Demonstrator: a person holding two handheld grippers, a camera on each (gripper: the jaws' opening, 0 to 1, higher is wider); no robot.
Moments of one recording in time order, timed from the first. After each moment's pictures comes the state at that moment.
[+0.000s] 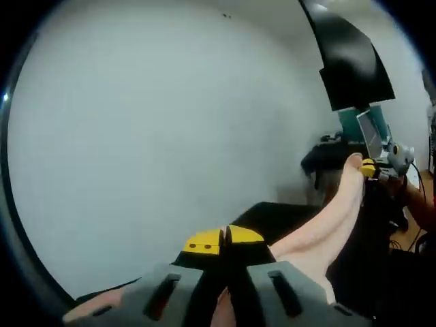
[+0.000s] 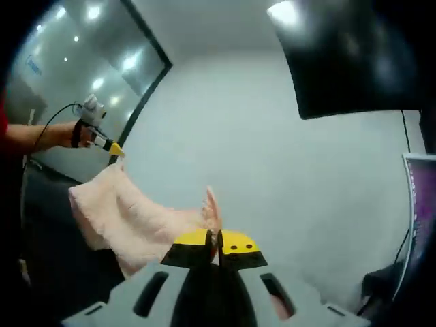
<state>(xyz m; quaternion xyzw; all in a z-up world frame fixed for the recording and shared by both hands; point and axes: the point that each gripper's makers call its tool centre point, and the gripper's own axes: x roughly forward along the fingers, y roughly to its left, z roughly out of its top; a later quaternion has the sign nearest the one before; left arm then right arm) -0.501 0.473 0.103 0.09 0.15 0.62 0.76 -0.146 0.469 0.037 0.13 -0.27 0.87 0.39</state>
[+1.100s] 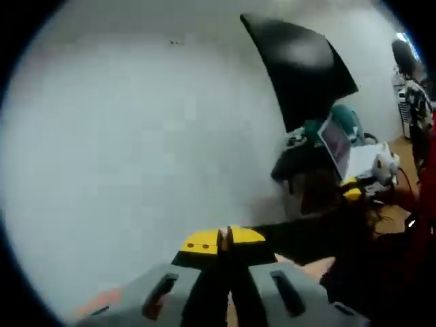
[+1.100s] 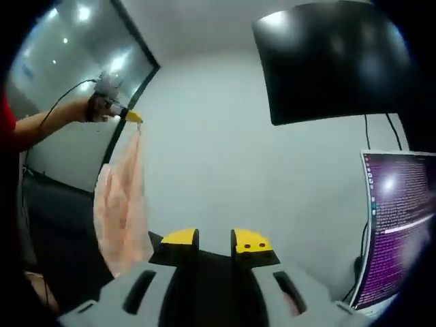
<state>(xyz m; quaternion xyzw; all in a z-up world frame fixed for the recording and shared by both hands) -0.374 0.433 0.125 0.16 0.21 0.47 0.84 -0.111 0.449 -0.001 0.09 -0.17 0.88 0.44</state>
